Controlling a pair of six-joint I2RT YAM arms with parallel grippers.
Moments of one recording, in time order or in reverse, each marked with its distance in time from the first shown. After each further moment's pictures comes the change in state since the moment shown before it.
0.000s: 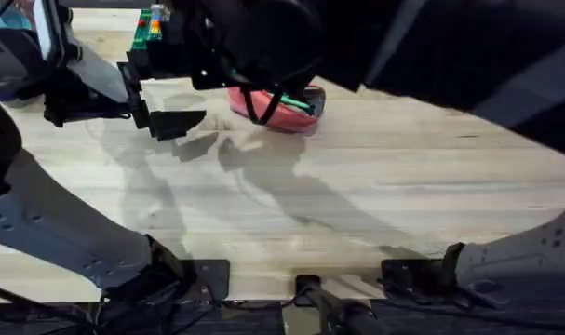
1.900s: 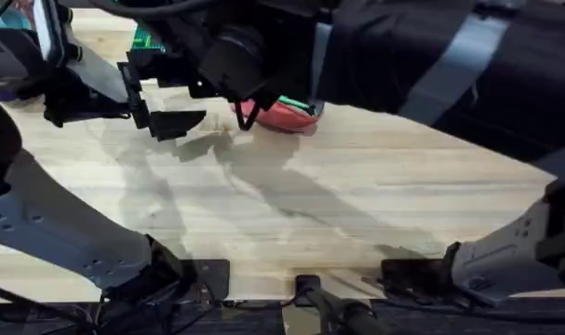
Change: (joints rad) left arm 0.000 0.000 0.000 0.000 0.000 0.000; right arm 0.003 0.089 0.000 0.023 0.070 0.056
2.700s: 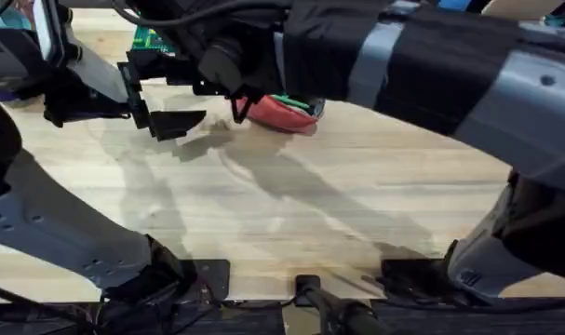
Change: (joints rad) left arm 0.000 0.000 0.000 0.000 0.000 0.000; right arm -0.056 0.107 0.000 0.084 -0.052 0.026
